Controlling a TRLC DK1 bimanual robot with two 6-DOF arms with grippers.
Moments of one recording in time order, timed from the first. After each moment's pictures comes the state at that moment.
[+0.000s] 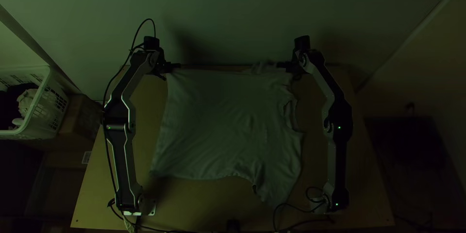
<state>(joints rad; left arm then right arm) -0.03 2.28 2.20 -0.74 -0.03 -0.12 0.18 2.38 2.25 -0.80 0.05 0.21</state>
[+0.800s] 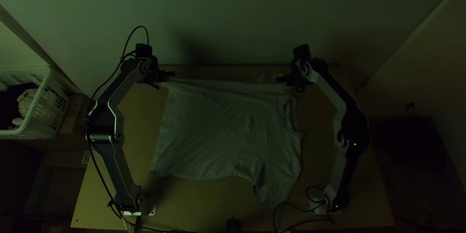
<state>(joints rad) -0.01 2.05 1.86 -0.69 0.00 -0.12 0.23 2.08 1.86 -0.84 0.06 0.15</state>
